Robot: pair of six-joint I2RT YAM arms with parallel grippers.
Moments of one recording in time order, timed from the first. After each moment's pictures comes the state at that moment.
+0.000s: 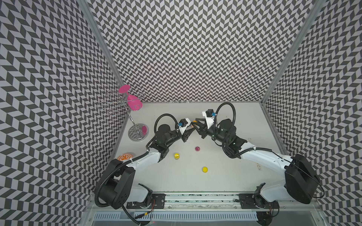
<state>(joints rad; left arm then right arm) -0.49 1.36 0.64 0.71 0.42 0.21 0.76 1.47 0.95 0.46 -0.15 0.29</state>
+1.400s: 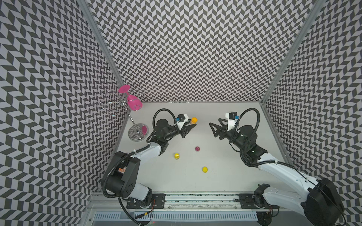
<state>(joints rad) -0.40 1.50 0.75 0.78 0.81 0.12 0.57 1.13 0.68 0.42 -0.23 0.22</state>
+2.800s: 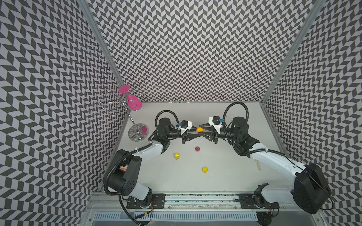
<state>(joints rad) -0.43 1.52 0.78 0.77 1.14 0.16 0.56 1.33 0.86 0.38 -0.79 -0.12</state>
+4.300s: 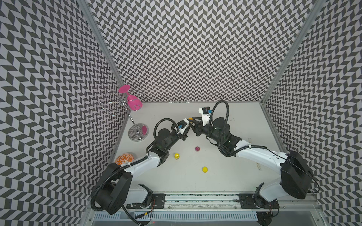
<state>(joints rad) -0.53 1.32 0.59 0.79 0.15 0.32 0.81 1.51 1.02 0.40 -0.08 0.38</state>
